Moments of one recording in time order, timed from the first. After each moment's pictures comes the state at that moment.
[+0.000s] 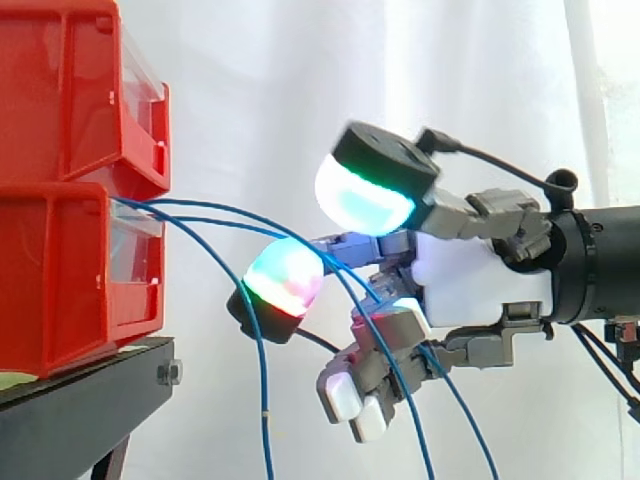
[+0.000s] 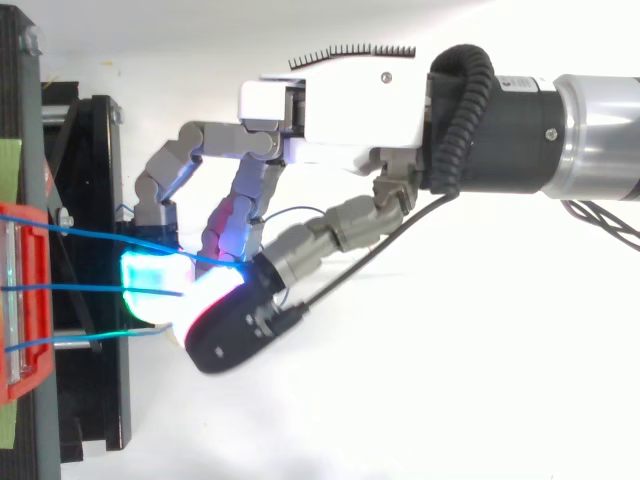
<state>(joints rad) 0.05 -2.35 -1.06 -2.92 -1.50 -0.15</state>
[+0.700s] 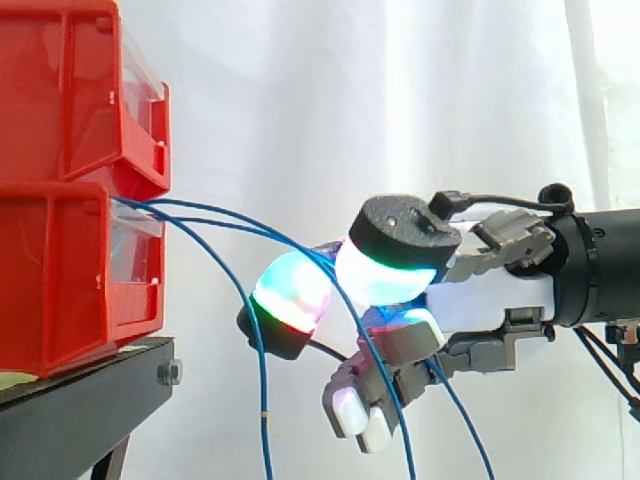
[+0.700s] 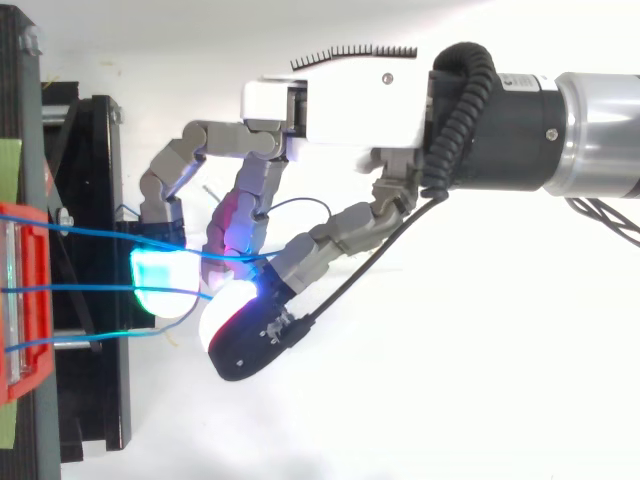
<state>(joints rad) 0.05 -2.35 -1.06 -2.93 -1.50 -0.19</state>
